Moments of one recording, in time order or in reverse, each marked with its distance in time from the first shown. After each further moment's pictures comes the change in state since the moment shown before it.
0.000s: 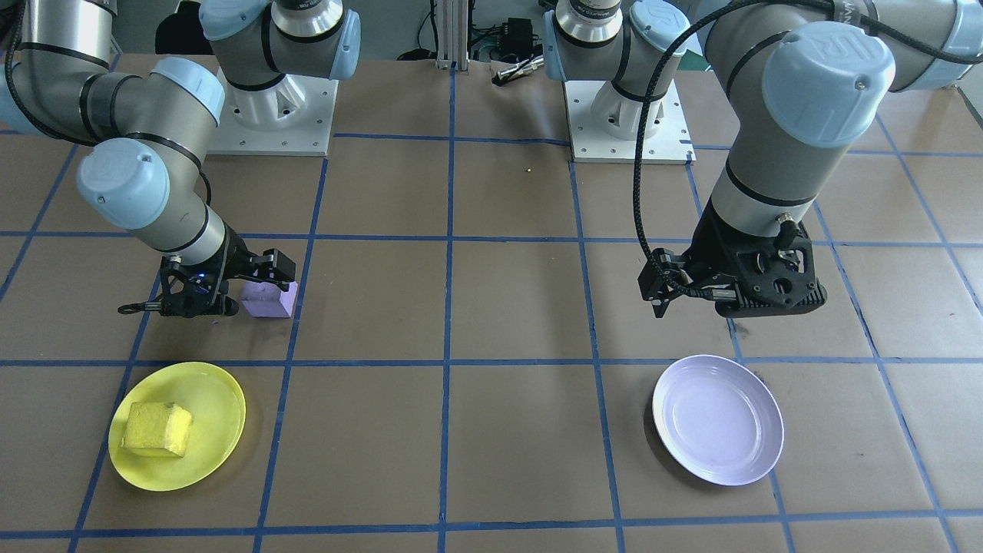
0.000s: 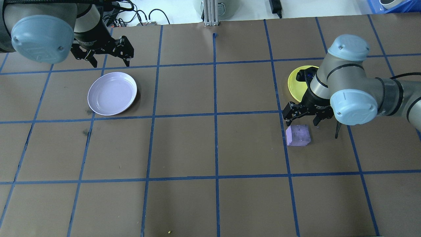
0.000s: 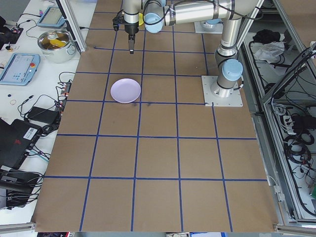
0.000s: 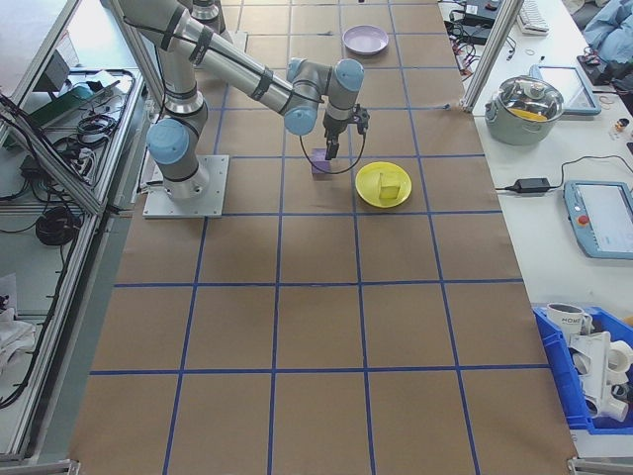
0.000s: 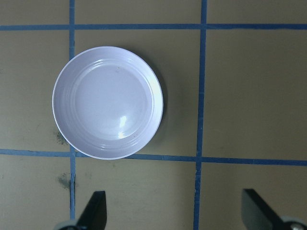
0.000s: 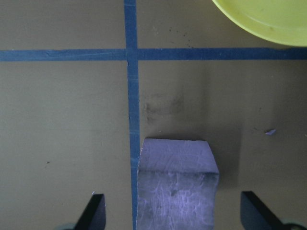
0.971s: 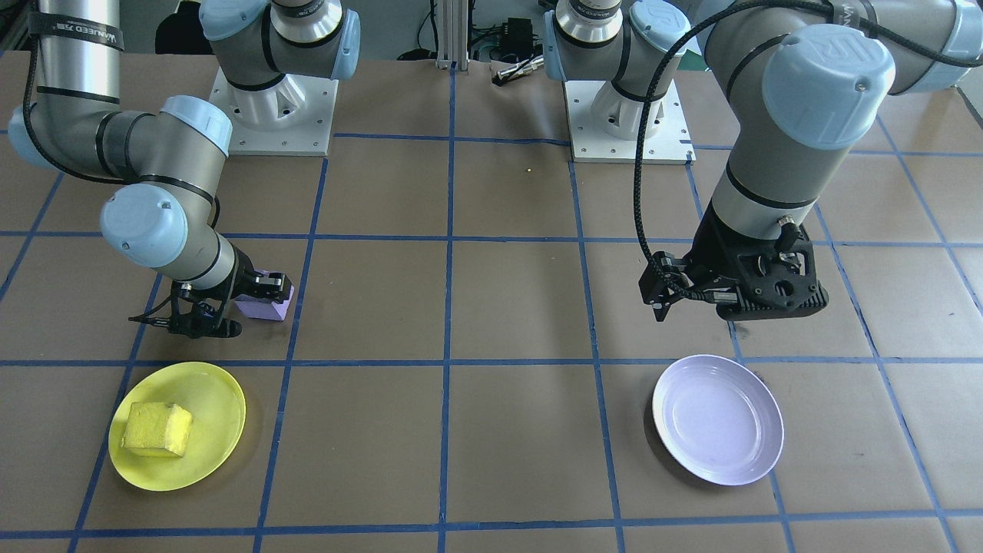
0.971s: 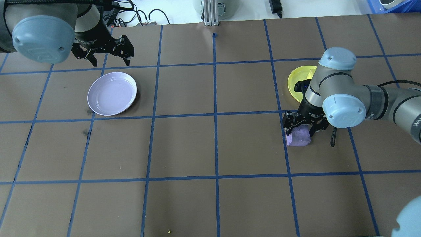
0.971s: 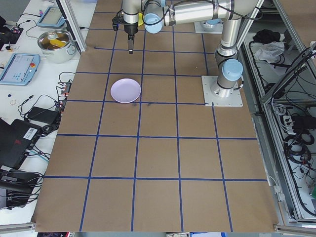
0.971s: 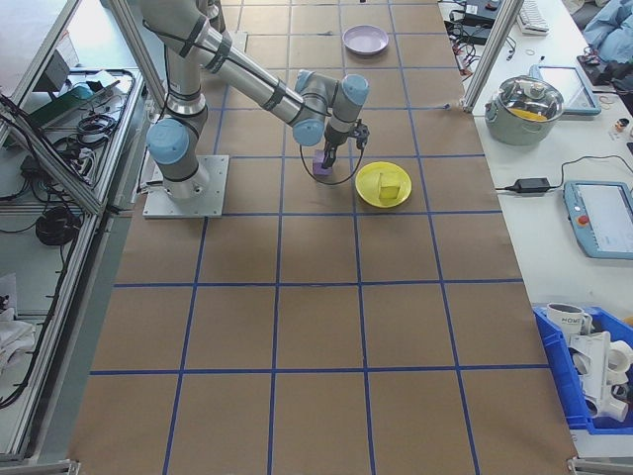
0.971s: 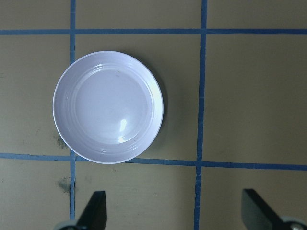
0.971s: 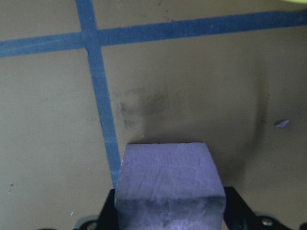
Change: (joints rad) left arm 0.000 -0.004 0.001 0.015 0.000 0.000; right arm 0.005 0.093 -0.016 -0.006 -0.058 0.112
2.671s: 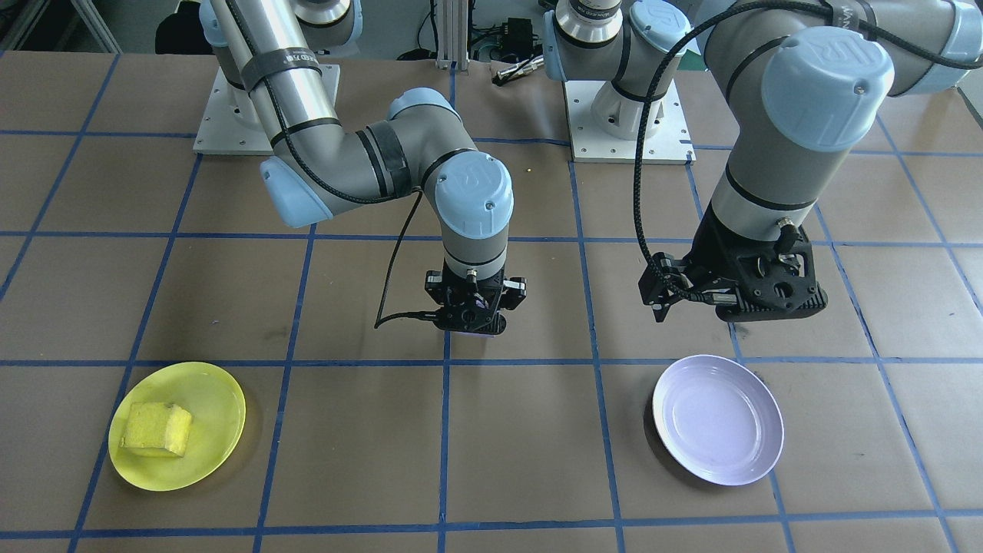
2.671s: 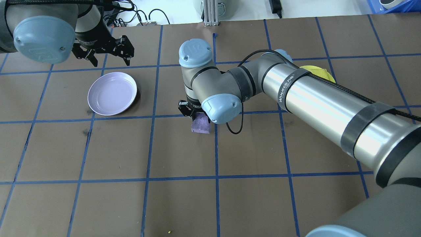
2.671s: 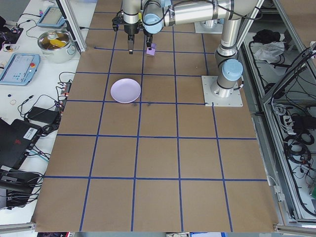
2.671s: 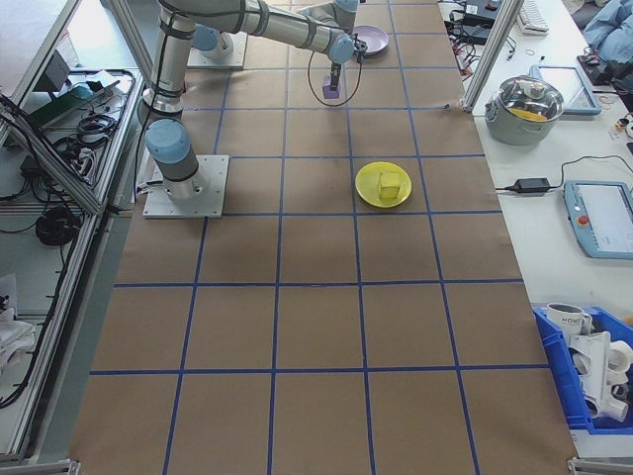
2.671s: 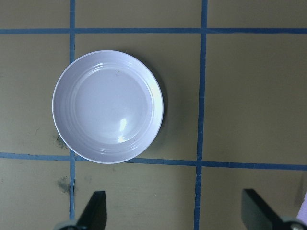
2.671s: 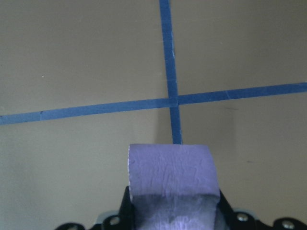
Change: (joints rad) left arm 0.000 -0.002 -0.001 0.000 0.000 -0.001; right arm 0.592 0.229 -0.402 -0.018 0.065 0.605
